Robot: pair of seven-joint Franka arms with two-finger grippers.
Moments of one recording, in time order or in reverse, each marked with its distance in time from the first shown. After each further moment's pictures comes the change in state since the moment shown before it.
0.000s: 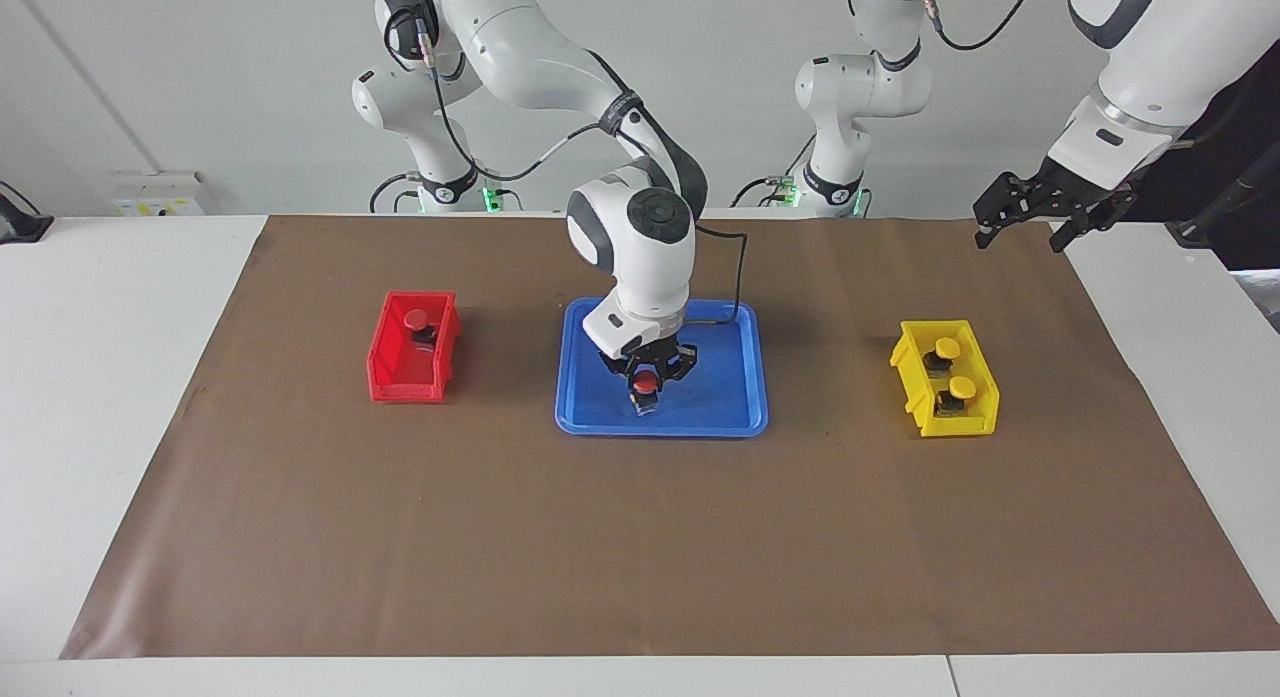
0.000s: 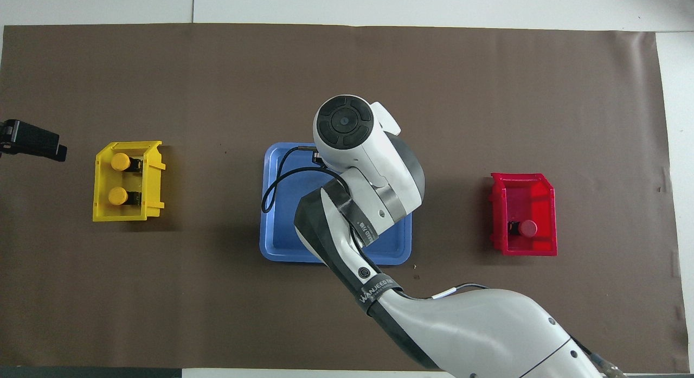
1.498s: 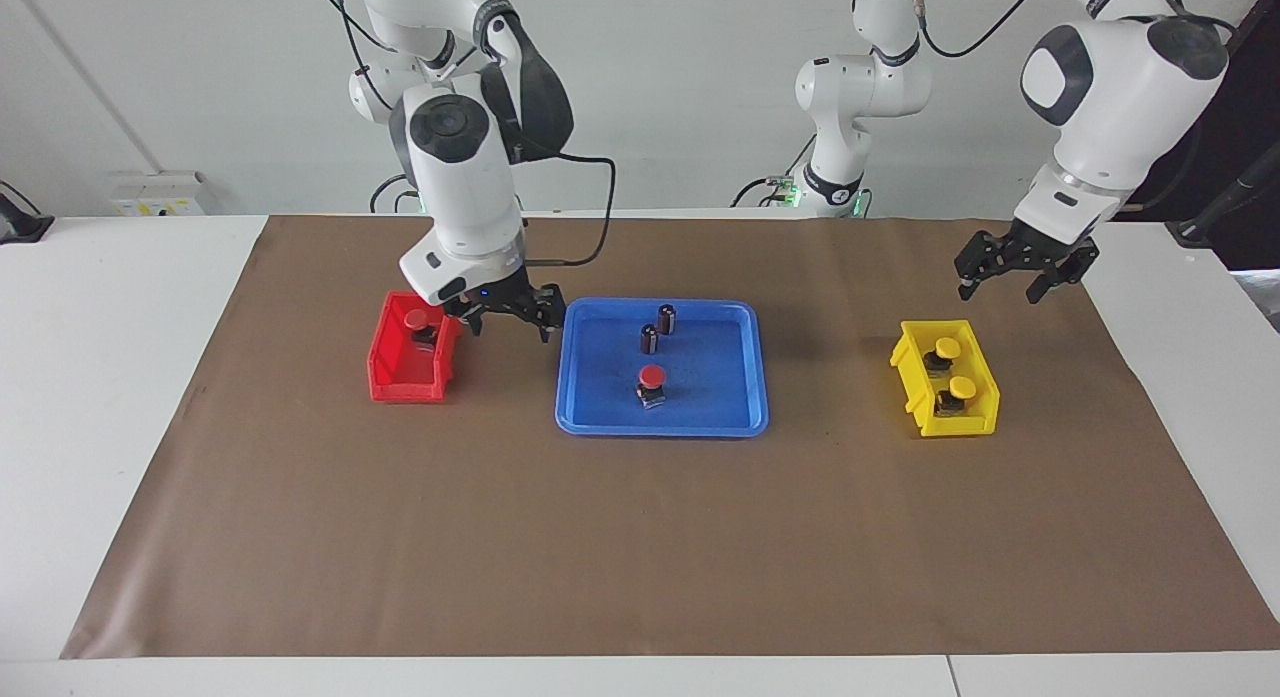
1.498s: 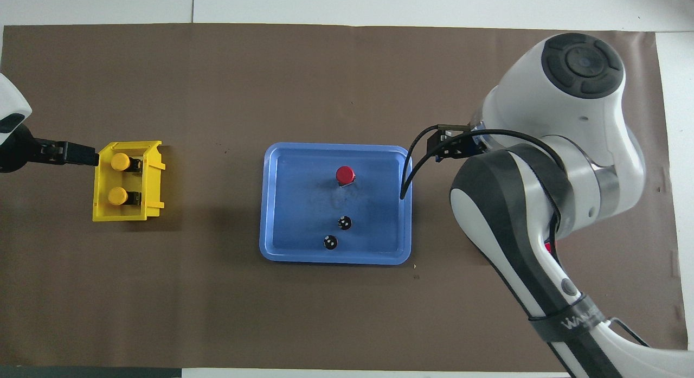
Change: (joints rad) left arm 0.056 -0.064 0.005 -0.423 0.006 0.479 0.081; right arm -0.304 -0.408 -0.004 -0.259 0.002 -0.208 -0.349
